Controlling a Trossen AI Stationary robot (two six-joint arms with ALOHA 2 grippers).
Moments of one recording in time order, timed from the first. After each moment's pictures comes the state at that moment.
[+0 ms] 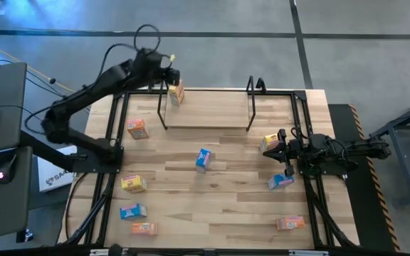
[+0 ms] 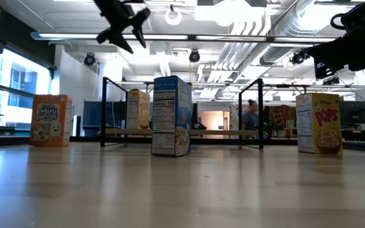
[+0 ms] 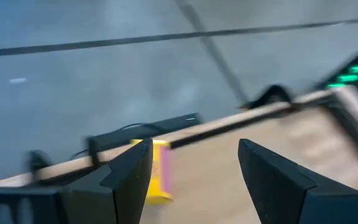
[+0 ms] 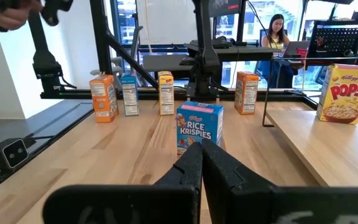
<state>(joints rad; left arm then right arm) 0.61 1.34 1.37 -0.64 -0.29 -0.50 0.10 0.03 0.01 0.02 0.00 0.00</state>
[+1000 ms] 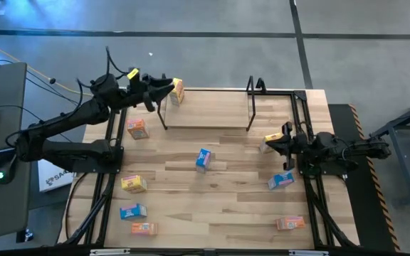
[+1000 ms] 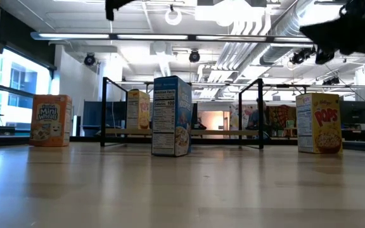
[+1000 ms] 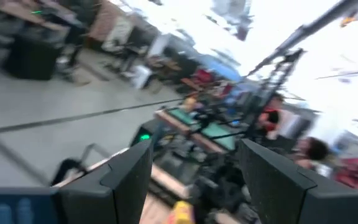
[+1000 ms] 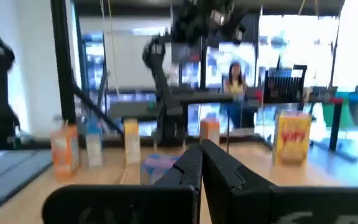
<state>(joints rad) 0.46 0.93 0.90 0.18 0.14 -0.51 0.10 0.03 0.01 0.25 0.15 -0.03</state>
